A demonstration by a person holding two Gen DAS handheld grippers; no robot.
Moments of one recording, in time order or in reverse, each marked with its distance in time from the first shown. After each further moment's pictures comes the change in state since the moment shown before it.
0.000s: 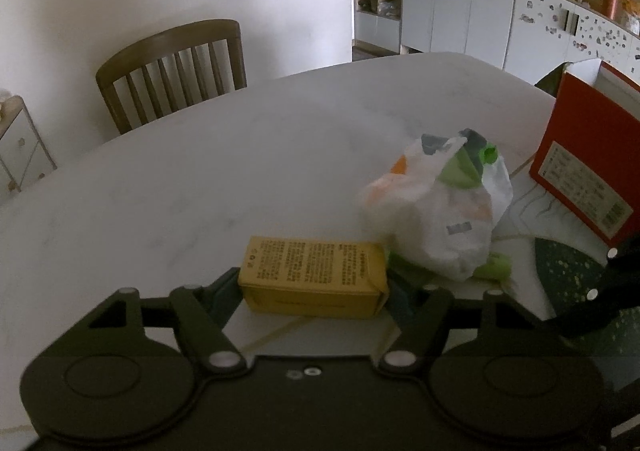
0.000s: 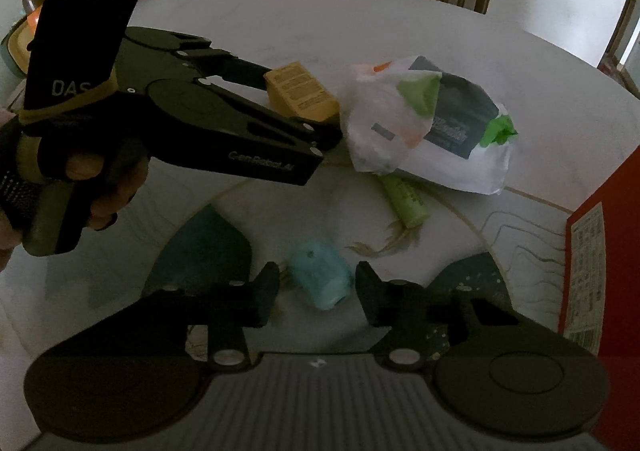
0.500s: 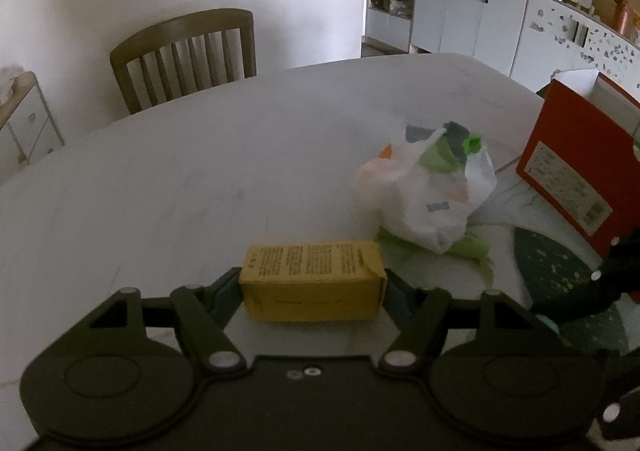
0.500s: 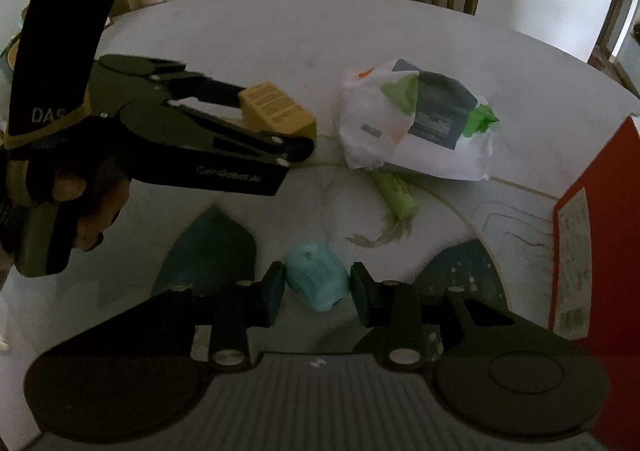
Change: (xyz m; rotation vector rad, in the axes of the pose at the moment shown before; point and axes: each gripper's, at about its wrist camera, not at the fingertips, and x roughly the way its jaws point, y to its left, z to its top) left arm -0.027 -0.001 -0.012 -0.064 0.026 0.002; right arm -0.015 -0.003 -0.004 0.046 -0.021 0.006
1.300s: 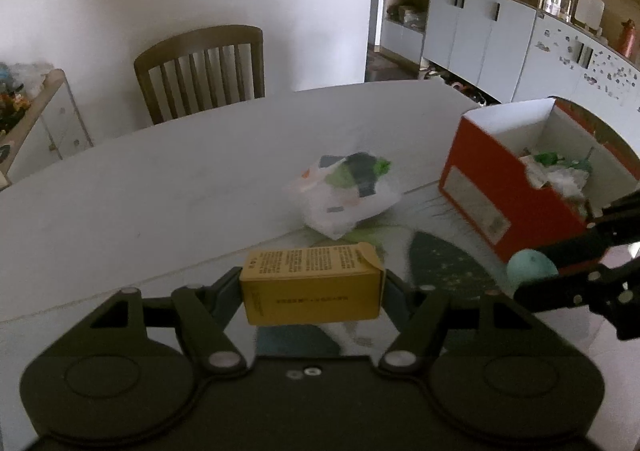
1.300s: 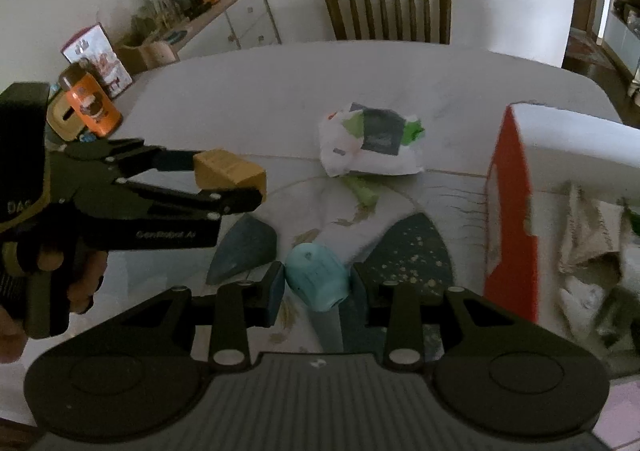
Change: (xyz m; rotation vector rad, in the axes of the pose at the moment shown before) left arm -0.108 -0.063 0.004 -0.079 -0.009 0.035; right arm -0.123 -0.030 -0.040 0.103 -0.107 0.070
